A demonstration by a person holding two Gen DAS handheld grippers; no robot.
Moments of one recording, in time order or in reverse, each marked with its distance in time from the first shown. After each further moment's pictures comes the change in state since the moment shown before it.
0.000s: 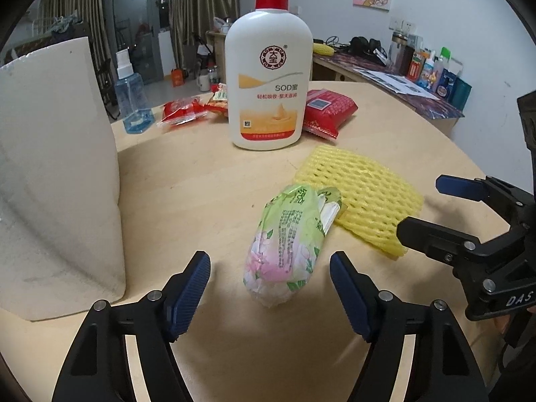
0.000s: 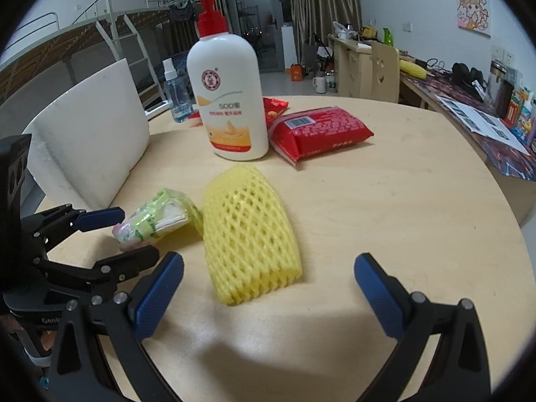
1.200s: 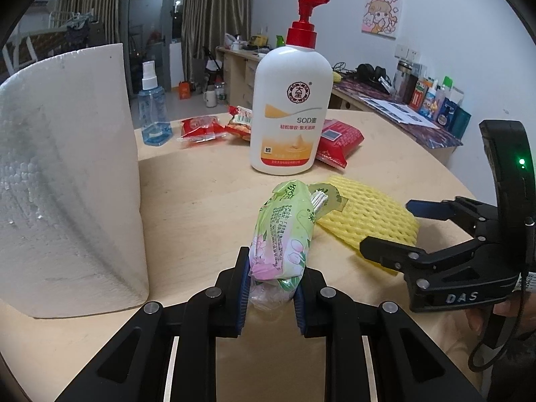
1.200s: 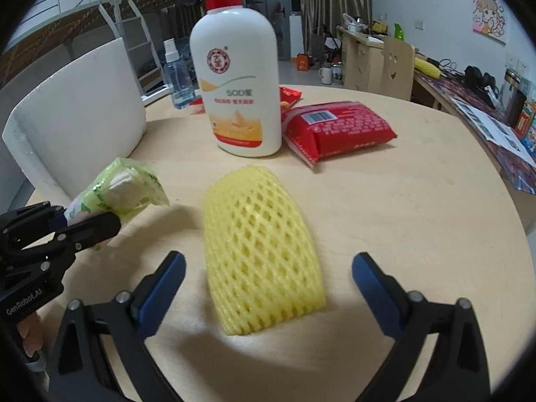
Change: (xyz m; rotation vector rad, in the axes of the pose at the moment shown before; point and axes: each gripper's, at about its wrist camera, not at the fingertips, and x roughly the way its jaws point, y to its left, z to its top) left arm -0.017 0.018 0.001 -0.065 -0.099 -0.019; right arm 0.026 0.013 0.013 -0.047 0.058 0.001
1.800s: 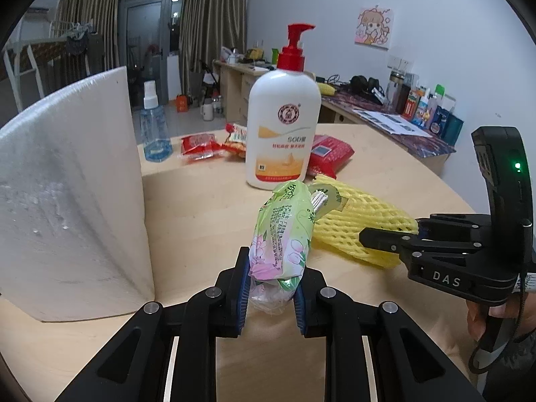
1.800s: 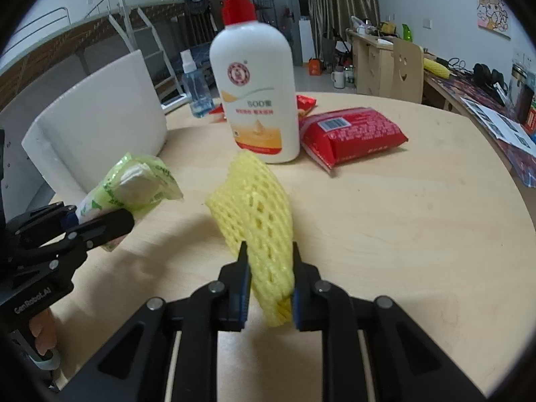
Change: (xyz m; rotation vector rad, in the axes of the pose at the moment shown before) left arm -0.017 -0.002 -0.001 0.013 -0.056 -0.012; right arm -0.017 0.003 -0.002 0.017 -0.034 0.068
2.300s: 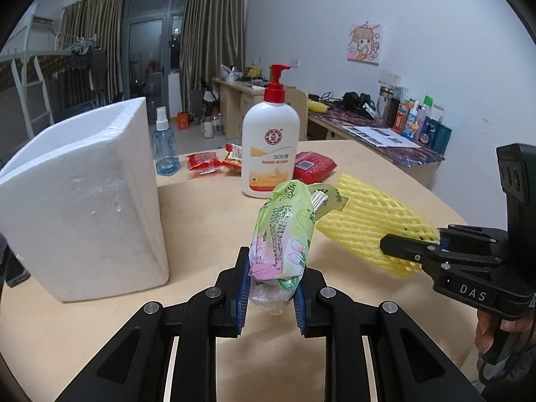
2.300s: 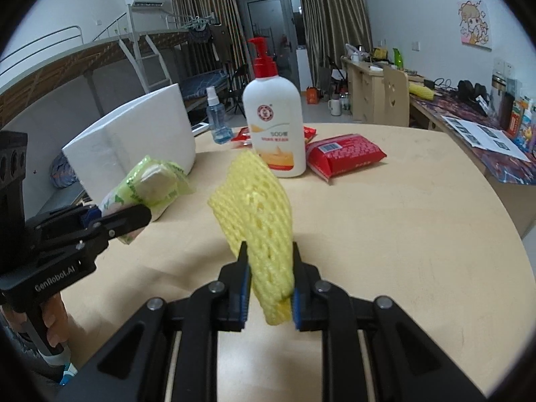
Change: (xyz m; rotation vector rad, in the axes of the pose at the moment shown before) left arm -0.058 -0.013 -0.015 0.014 -0.081 0.004; right arm -0.067 0.025 -0.031 0.009 -0.135 -0.004
